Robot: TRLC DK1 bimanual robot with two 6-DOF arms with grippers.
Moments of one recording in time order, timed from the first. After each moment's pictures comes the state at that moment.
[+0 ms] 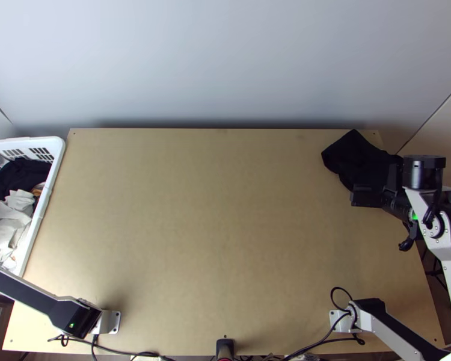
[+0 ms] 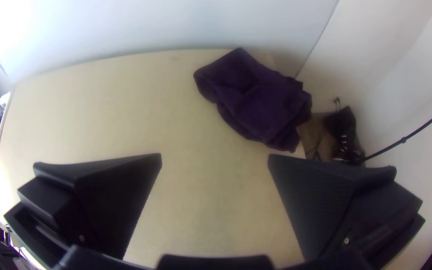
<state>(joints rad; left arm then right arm) 1.15 2.44 1.85 -0.43 -0.27 0.06 0.11 1.05 1.31 -1.11 0.19 0.12</state>
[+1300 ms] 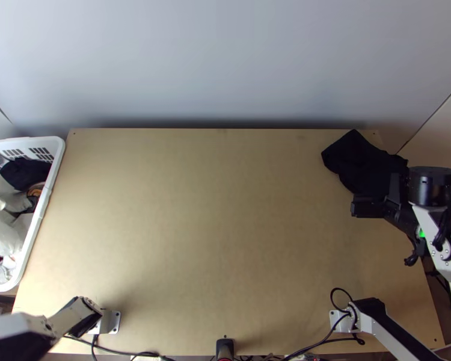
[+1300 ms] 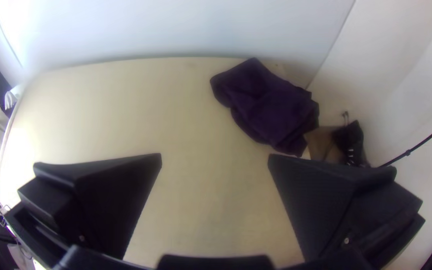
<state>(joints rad) 0.85 1.19 1.84 -0.46 0.02 -0.18 0.16 0.96 1.30 -1.13 0.17 0.10</state>
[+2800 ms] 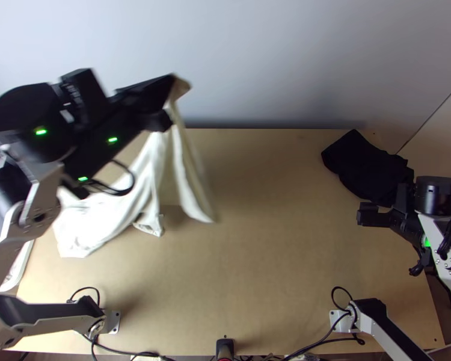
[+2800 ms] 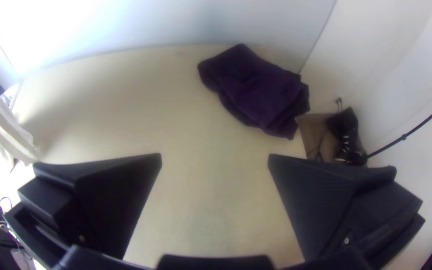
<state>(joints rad) -0.72 1.40 2.01 -0.50 -0.17 -0.43 0.10 0.90 1.26 -1.19 0.17 0.10</state>
